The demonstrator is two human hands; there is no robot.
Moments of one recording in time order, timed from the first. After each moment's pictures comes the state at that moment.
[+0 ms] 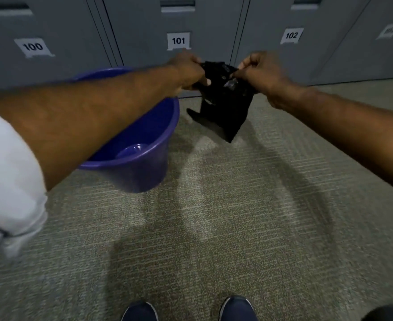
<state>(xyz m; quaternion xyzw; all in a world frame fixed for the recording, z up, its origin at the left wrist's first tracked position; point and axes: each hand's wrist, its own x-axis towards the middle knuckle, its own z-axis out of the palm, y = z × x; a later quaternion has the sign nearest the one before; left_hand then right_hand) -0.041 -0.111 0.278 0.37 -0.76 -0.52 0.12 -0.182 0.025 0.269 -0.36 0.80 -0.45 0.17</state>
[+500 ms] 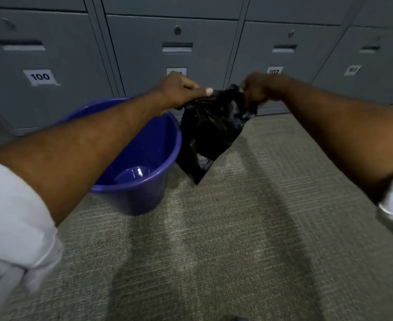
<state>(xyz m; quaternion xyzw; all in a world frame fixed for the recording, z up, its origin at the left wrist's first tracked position) -0.003 -0.132 0.304 0.26 -0.83 -0.47 0.13 -0.193 -0.003 0.338 -0.37 0.91 -0.03 0.19</state>
